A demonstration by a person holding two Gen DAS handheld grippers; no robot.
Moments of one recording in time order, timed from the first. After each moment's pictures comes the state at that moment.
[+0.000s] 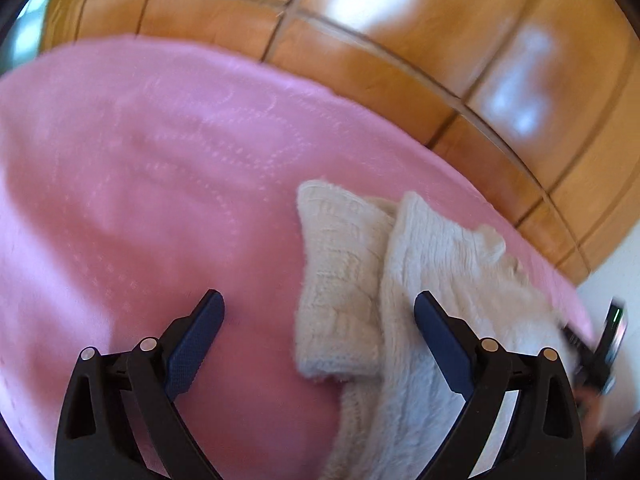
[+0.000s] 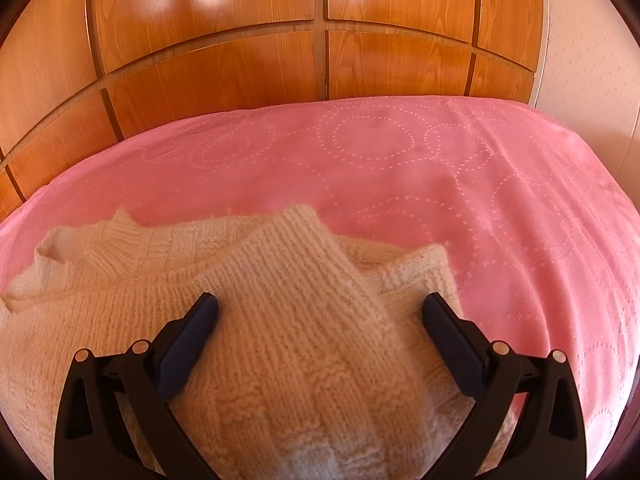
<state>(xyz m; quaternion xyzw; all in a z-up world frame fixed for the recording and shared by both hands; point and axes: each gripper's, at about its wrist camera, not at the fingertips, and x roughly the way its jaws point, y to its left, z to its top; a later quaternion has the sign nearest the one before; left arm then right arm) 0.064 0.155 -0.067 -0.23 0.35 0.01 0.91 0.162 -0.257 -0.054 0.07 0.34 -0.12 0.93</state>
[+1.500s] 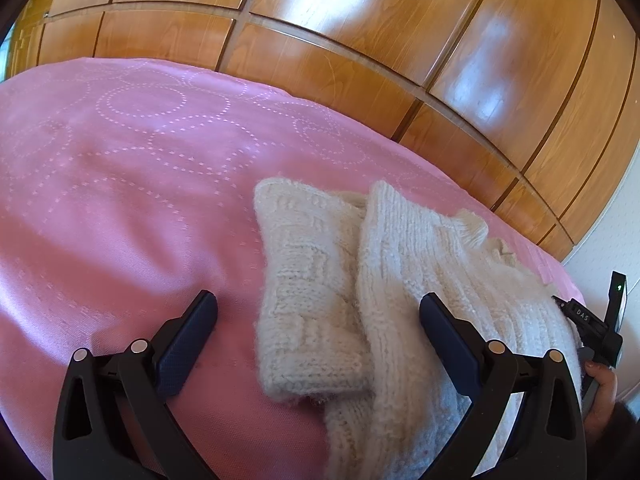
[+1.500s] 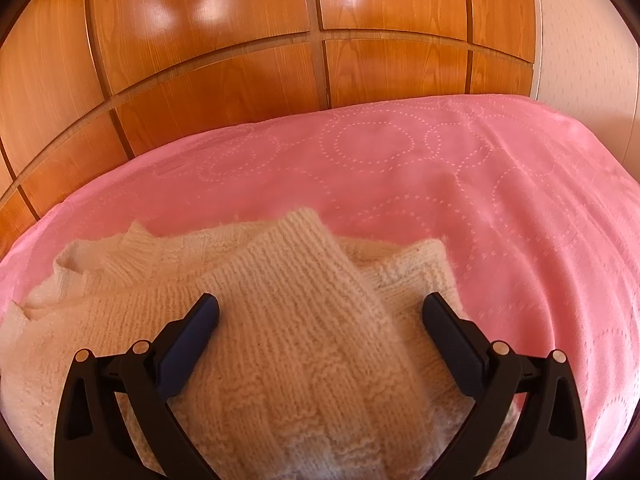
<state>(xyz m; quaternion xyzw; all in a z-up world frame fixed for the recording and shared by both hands) 0.076 0.150 -0.082 -0.22 0.33 -0.05 0.92 0.148 -0.265 -0.050 0.10 0.32 -0.10 0.94</state>
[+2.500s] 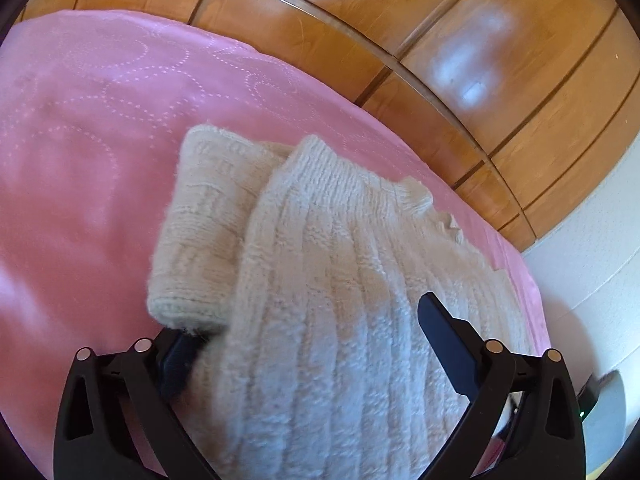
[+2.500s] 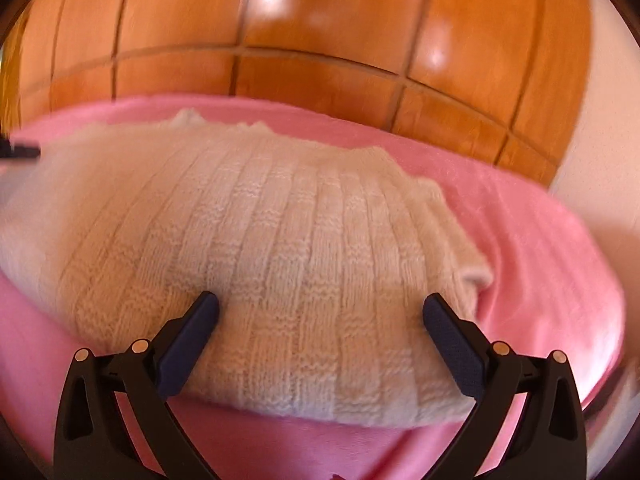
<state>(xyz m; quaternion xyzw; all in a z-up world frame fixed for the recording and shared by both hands) 0.069 0.116 -0.069 -0.28 0.38 -0.11 0.87 0.006 -0.197 -0.087 -0.07 0.28 -0.02 0.96</state>
